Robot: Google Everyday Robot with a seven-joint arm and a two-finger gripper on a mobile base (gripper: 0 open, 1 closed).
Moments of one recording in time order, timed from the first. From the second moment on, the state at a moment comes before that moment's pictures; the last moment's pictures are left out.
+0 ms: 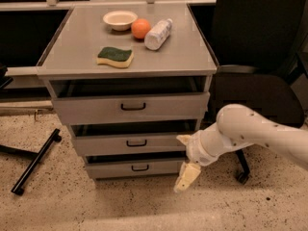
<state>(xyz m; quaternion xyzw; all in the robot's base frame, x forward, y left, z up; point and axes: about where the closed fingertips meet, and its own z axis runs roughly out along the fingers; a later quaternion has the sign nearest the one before) 0.483 -0.086 0.623 -0.63 0.72 0.18 0.22</state>
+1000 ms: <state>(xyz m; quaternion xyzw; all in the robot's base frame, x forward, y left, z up) 0.495 -0.058 0.518 -0.63 0.70 0.23 0.25</state>
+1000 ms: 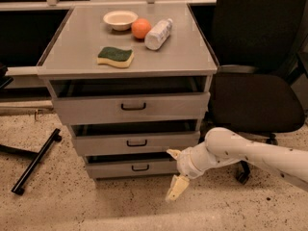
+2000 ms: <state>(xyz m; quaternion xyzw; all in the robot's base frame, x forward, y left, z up) 0.566 -0.096 0.347 -0.59 0.74 0.16 0.28</state>
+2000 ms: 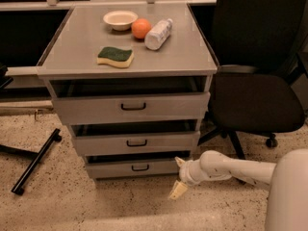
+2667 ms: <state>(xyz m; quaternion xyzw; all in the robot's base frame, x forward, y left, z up) 0.575 -0.102 0.305 -0.57 0.75 0.16 0.29</state>
